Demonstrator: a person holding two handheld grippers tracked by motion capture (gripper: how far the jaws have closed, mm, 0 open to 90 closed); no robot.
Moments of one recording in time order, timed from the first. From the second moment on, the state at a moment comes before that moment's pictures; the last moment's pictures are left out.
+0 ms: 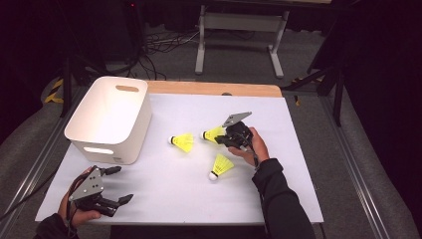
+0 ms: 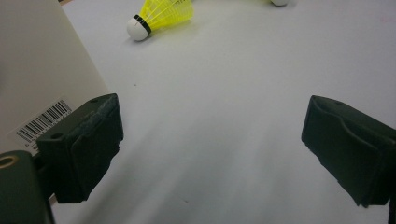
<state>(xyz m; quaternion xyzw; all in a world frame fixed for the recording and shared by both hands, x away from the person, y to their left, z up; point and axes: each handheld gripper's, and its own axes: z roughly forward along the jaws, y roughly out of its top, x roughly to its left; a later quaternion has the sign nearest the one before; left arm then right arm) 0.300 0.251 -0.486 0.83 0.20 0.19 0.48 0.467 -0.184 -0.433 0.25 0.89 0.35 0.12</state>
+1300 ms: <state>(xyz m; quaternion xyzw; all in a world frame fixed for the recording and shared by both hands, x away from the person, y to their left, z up) 0.303 0.249 -0.489 0.84 0.20 0.18 0.47 0.456 -0.132 -0.419 0.16 0.92 0.35 0.10</state>
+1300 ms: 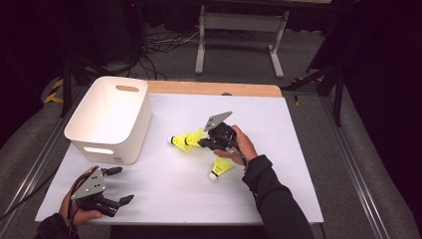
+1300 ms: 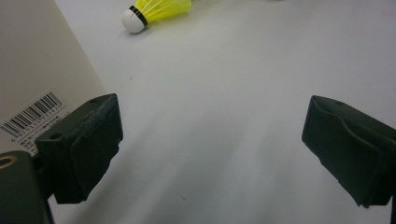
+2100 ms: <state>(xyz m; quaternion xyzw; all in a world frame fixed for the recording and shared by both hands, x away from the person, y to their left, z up) 0.304 0.247 -0.491 0.84 0.20 0.17 0.47 0.470 -0.108 -0.434 0.17 0.94 0.29 0.09</state>
